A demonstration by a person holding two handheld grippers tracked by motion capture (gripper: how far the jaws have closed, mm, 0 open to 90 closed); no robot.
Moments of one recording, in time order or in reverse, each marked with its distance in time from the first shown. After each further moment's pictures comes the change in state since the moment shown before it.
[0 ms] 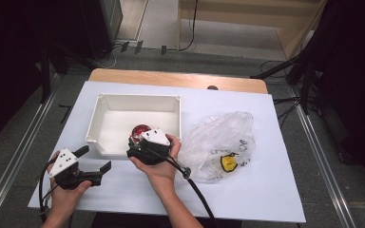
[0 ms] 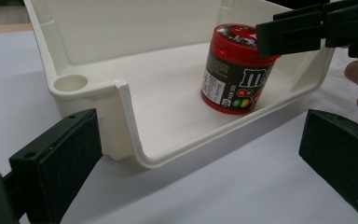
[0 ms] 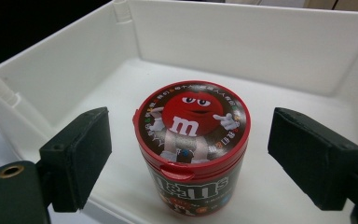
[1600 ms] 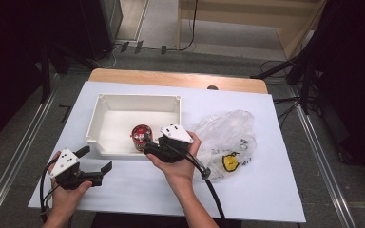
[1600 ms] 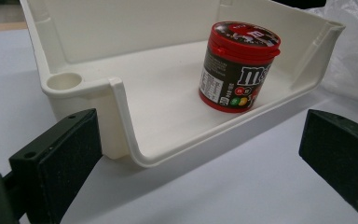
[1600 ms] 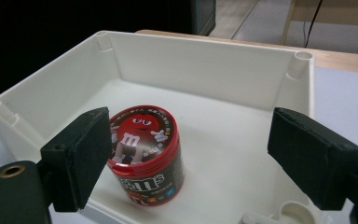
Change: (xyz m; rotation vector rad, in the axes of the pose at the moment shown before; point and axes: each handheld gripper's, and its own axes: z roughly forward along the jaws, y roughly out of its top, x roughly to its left) left arm -0.002 0.000 0.001 0.005 -0.003 0.003; right arm -0.038 0.023 -0.044 -0.037 -0.017 0.016
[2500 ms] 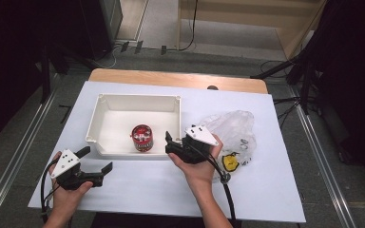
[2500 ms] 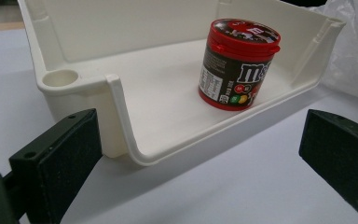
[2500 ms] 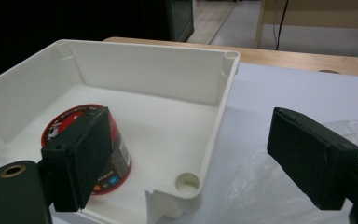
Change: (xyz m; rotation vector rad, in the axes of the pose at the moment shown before) left arm 0.000 -0.002 0.001 0.002 0.000 0.007; right arm -0.048 -0.003 -0.028 -0.026 -0.069 0.027
